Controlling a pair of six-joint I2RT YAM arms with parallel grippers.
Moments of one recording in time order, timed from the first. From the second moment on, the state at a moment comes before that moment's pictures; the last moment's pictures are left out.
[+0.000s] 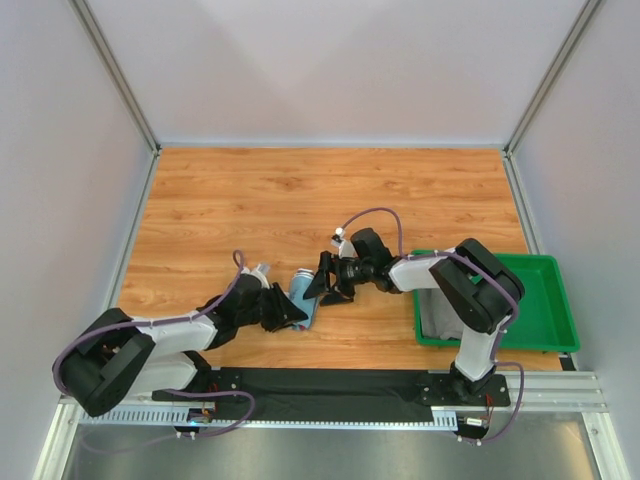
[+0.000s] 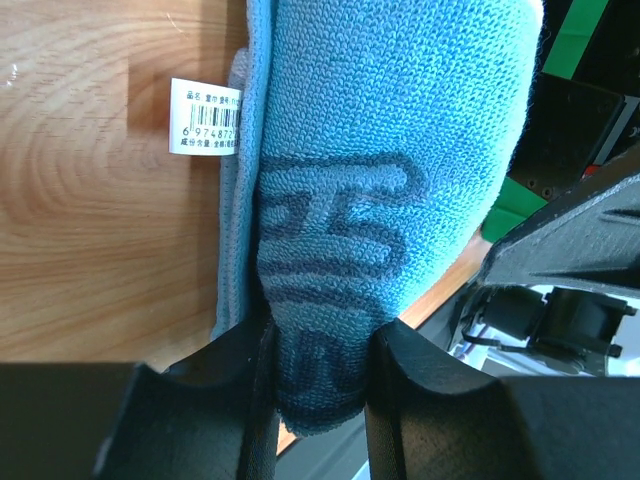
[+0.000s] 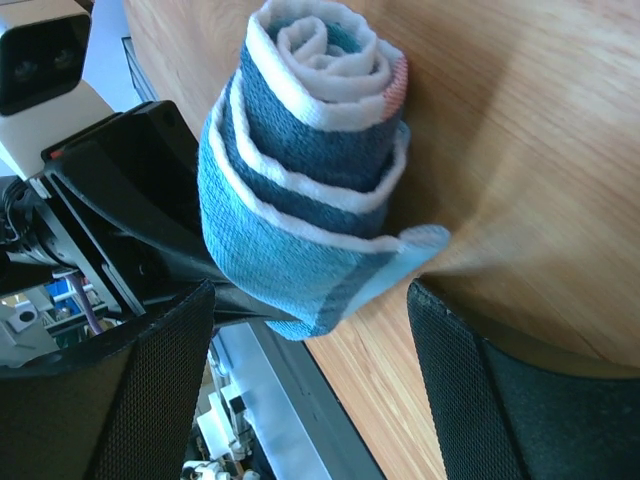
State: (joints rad) left arm -0.68 1.21 0.18 0.37 0.28 -1.15; right arm 0.67 1.82 0.77 0.31 -0.74 0.88
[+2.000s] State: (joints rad) left arm -1.00 1.76 1.24 -0.23 0.17 -0.66; right arm -0.15 0.79 1.04 -0.88 -0.25 0.47
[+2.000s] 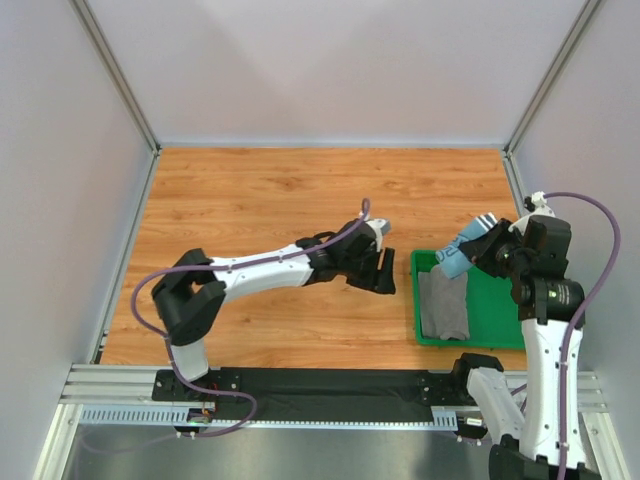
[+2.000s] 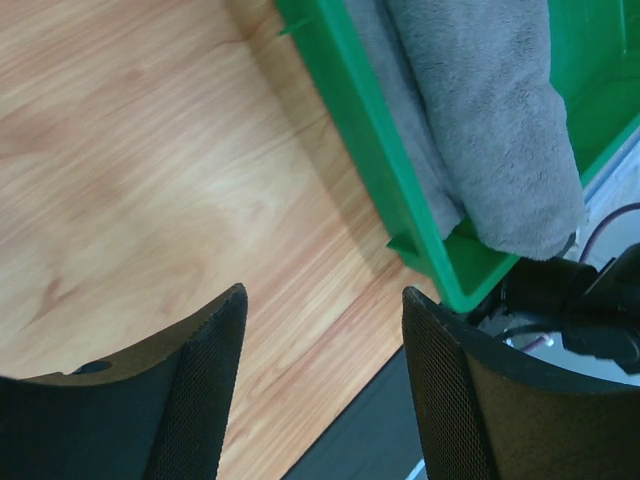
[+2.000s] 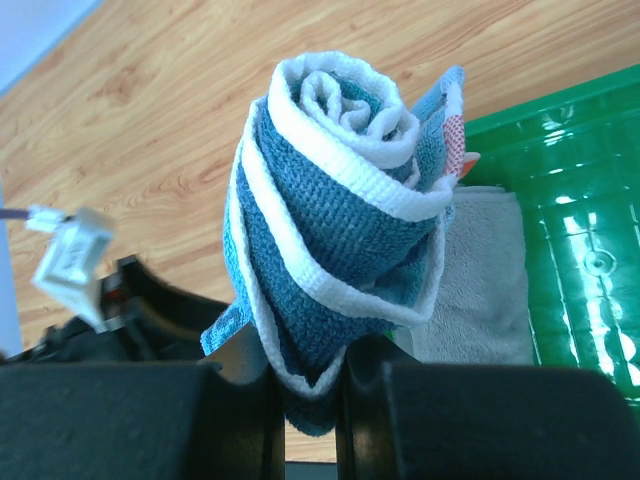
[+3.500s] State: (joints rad) left arm -0.92 1.71 1.17 -0.50 -0.17 -0.64; right arm -0.04 0.97 1.05 -1.07 -0.26 0.41
